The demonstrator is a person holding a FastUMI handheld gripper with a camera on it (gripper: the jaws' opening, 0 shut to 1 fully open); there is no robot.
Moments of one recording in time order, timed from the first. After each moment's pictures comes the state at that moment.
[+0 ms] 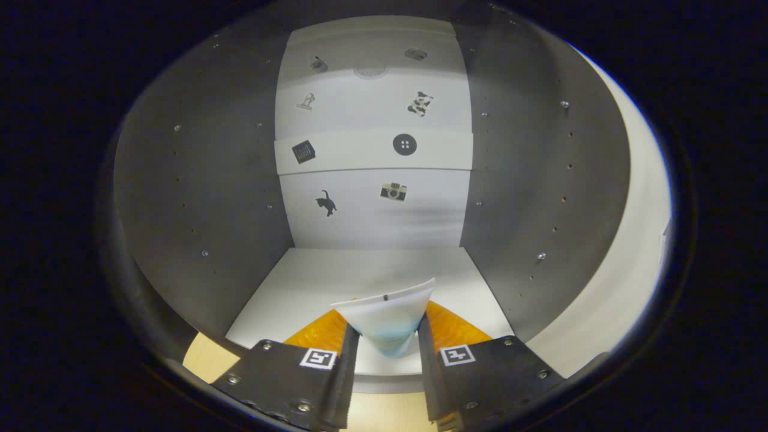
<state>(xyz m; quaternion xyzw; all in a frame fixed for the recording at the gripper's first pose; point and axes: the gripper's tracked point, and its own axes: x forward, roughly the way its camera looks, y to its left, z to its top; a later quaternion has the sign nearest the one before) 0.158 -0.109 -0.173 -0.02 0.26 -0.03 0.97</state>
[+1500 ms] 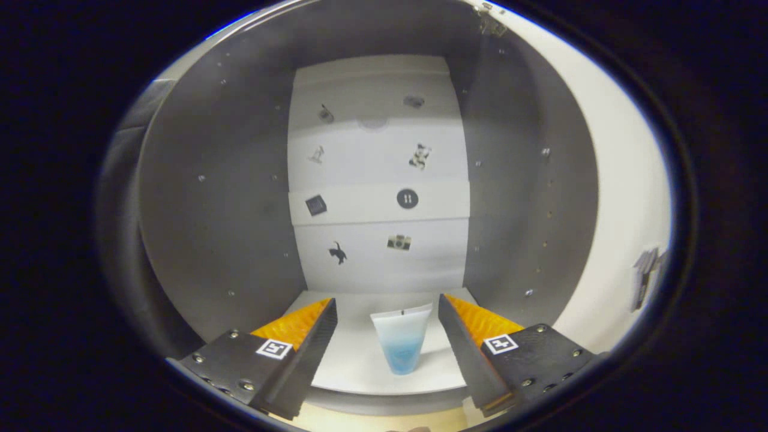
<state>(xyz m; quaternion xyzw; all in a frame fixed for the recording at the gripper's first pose) 0.153 -0.101 -0.091 0.00 0.10 -0.02 0.99</state>
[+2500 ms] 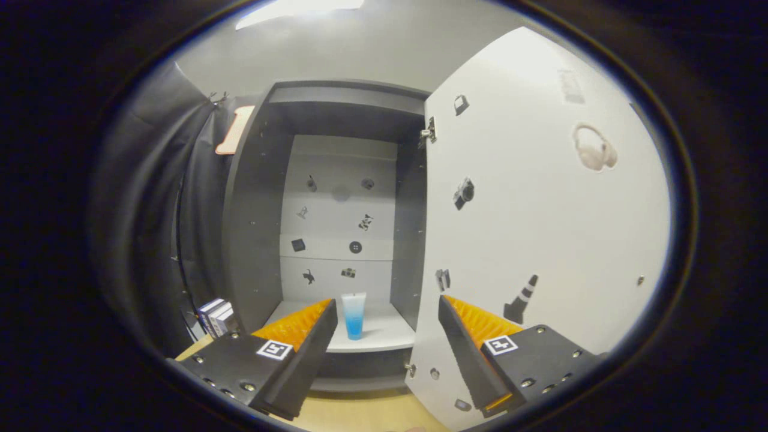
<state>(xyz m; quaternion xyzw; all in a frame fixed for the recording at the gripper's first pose) -0.081 -0.117 -0.007 -0.07 0.00 -0.17 0.98</state>
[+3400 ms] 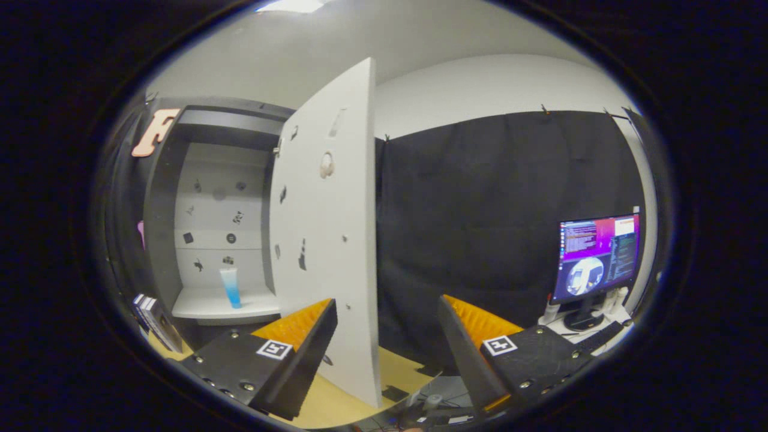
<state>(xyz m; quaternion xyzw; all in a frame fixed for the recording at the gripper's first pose) -0.332 -0.234 -0.003 -0.05 -0.02 -0.45 0.89</state>
